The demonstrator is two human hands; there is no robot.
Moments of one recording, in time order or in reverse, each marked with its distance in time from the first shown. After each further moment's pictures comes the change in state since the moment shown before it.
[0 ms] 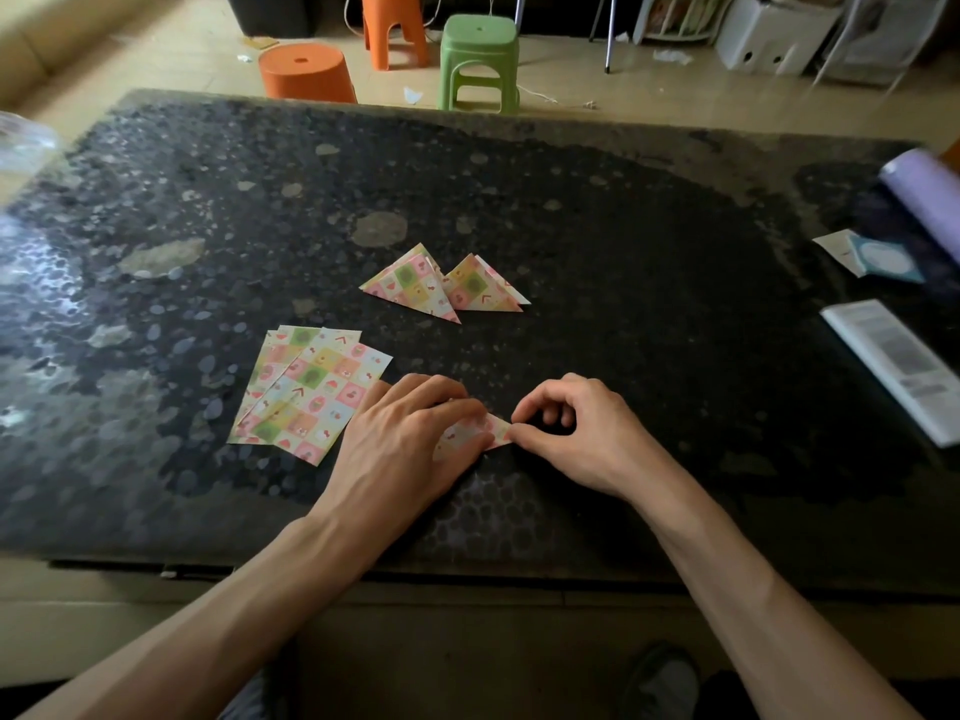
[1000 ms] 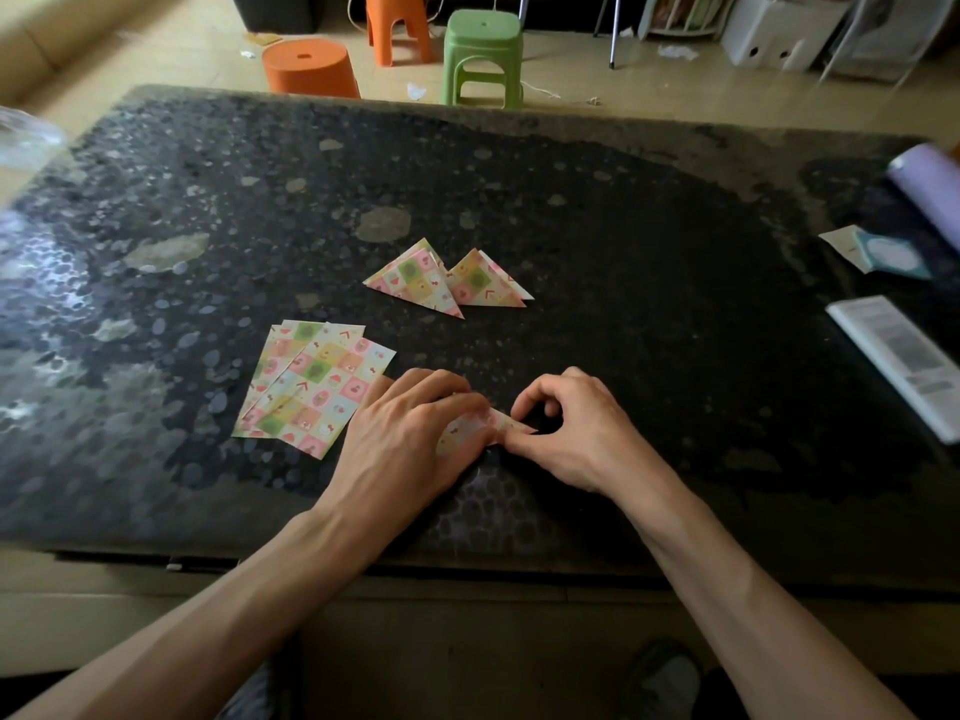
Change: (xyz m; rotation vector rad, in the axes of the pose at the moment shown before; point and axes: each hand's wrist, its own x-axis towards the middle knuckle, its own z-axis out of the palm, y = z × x) left_hand 0.001 -0.001 0.004 -0.017 0.019 -0.009; right_hand 0.001 -0.007 0.008 -0.066 -0.001 0.041
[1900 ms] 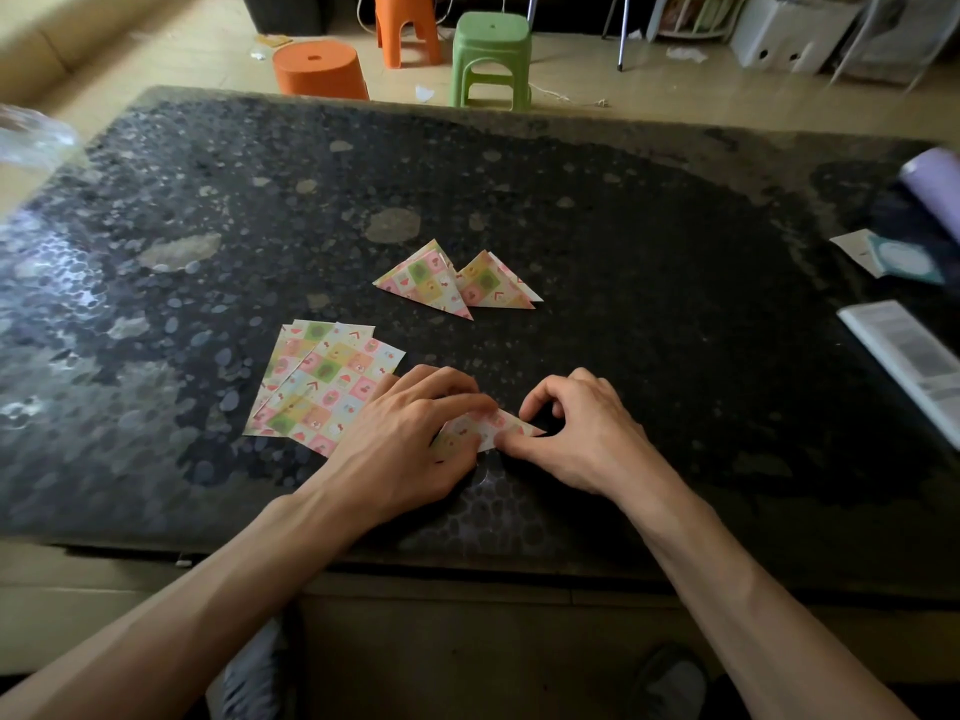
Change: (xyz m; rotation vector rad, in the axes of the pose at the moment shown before) left_hand 0.005 -0.018 -0.008 -0.111 -0.168 0.037; right_hand -0.001 -0.010 0.001 -0.092 -0.027 0.055
